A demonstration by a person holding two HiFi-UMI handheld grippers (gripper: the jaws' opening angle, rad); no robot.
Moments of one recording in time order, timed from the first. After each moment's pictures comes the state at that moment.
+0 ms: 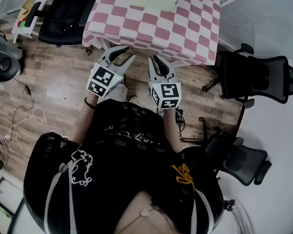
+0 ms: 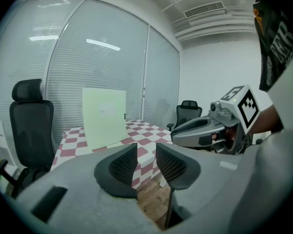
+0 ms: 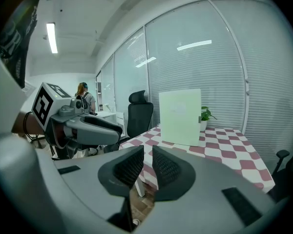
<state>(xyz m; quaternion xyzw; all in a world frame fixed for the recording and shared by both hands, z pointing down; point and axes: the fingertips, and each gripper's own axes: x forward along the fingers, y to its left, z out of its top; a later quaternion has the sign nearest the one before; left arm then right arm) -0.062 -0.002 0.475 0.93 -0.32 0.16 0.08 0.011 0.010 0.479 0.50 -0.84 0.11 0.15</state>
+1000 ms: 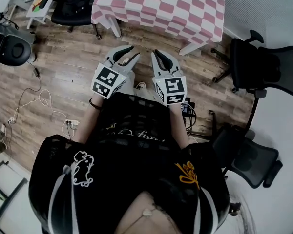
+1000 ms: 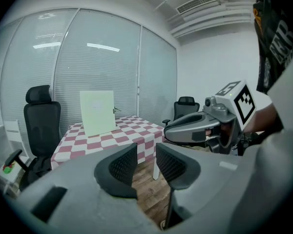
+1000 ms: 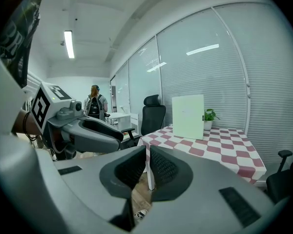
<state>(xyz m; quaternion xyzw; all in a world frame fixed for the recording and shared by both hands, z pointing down) -0.021 0.175 0.481 0.91 -0.36 0.17 0.08 0.040 0.169 0.476 0.44 -0.88 0.09 0.14</state>
